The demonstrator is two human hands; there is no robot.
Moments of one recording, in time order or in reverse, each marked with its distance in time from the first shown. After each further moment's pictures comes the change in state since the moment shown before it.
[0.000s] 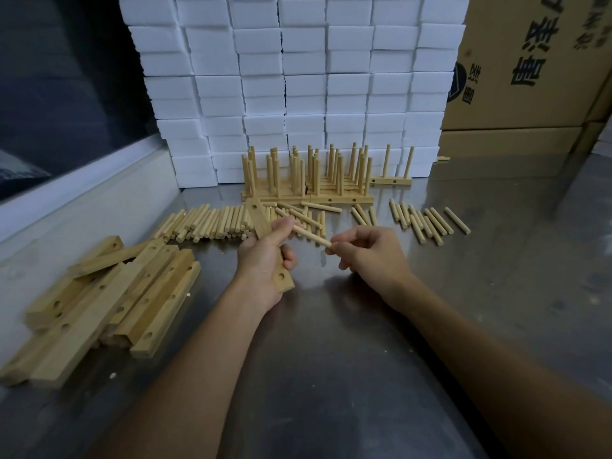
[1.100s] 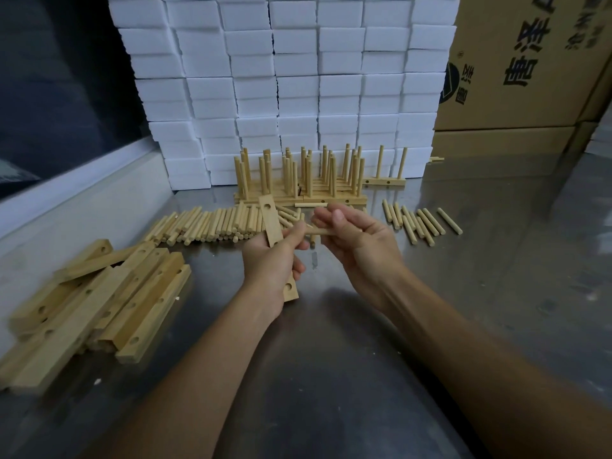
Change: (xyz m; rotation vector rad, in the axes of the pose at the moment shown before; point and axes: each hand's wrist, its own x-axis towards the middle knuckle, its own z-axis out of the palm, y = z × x) left_hand -0.012 -0.014 0.015 0.347 0.076 0.196; right_hand -0.001 -0.013 0.008 0.781 -0.050 0.035
